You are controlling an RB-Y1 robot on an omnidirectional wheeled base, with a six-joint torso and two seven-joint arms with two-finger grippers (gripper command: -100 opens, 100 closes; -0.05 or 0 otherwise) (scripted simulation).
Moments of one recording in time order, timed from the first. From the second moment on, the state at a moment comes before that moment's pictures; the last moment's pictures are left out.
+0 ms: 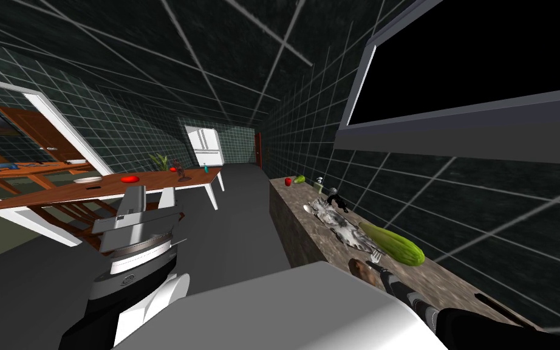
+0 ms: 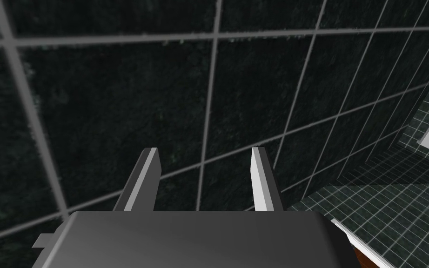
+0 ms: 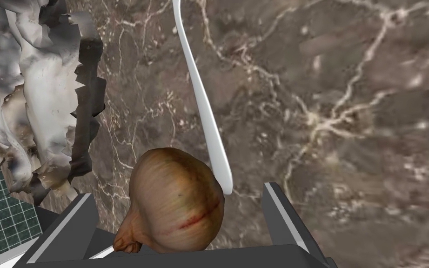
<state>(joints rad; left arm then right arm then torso) 0.51 -0.03 0.07 -2.36 0.03 -0.63 0.09 1.44 -0.87 -0.31 -2.12 1.05 -0.09 1.27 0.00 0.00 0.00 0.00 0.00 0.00</state>
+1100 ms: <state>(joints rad) 0.51 -0.03 0.07 -2.36 0.03 -0.63 0.09 1.44 -0.88 -0.31 -2.06 0.75 -0.14 1.57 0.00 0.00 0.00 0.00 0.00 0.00</state>
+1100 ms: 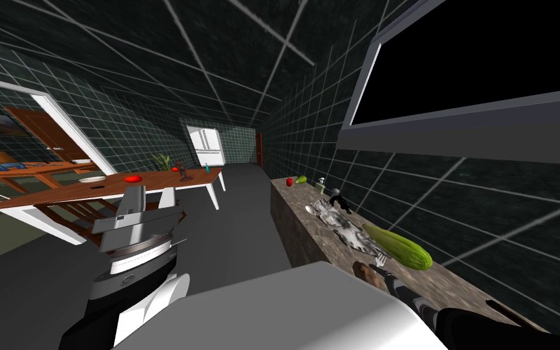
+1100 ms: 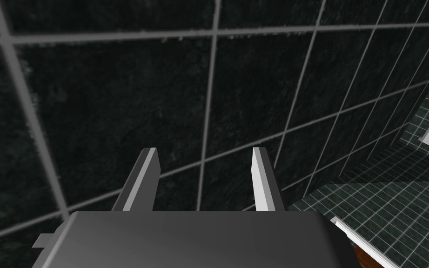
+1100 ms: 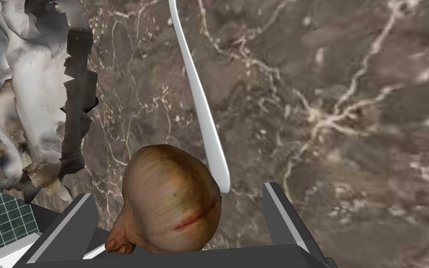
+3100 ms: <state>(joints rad) 0.51 -0.03 0.07 -2.36 0.03 -0.63 0.09 1.44 -0.90 -0.31 -1.95 0.15 -0.23 2.15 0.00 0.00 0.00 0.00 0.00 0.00</state>
